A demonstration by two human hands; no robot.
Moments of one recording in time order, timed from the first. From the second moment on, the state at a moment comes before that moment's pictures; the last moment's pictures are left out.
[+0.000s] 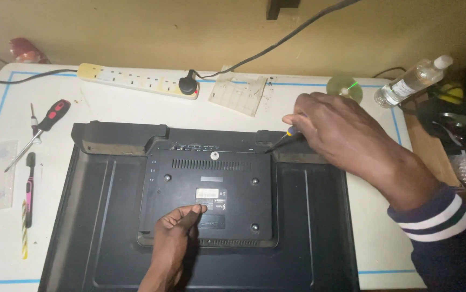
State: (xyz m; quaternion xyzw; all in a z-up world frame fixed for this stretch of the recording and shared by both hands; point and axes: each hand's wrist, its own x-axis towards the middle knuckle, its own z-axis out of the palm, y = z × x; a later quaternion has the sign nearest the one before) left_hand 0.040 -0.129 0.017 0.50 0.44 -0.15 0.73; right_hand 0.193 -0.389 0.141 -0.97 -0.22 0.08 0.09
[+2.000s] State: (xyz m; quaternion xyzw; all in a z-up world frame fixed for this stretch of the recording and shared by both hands) left_hand 0.034 -0.116 0.002 0.51 0.38 -0.19 0.74; right_hand 0.150 -0.281 0.040 -0.82 -0.10 -0.05 0.56
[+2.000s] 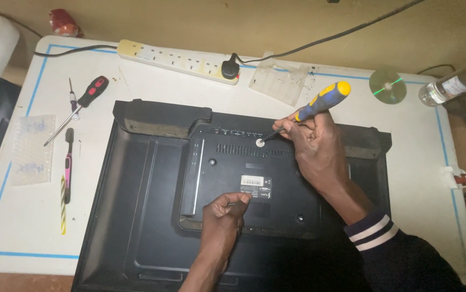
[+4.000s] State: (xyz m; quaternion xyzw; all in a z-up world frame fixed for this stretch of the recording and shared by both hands) left_hand 0.139 -0.138 -0.029 0.91 0.03 0.05 0.40; right_hand 0.152 -0.254 0.043 -0.74 -0.03 -0.01 0.67
